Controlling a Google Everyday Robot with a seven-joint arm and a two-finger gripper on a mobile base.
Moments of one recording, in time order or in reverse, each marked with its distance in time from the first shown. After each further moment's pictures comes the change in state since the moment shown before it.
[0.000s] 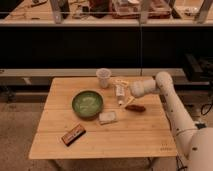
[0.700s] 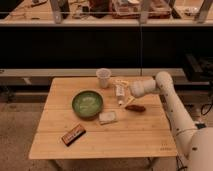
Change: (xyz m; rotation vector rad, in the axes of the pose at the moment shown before) arm 0.003 -0.004 -0.007 0.017 0.014 0.001
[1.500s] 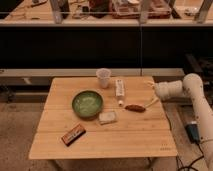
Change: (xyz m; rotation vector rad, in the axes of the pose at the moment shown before) arm 0.067 0.034 -0.136 0.133 0.315 0.168
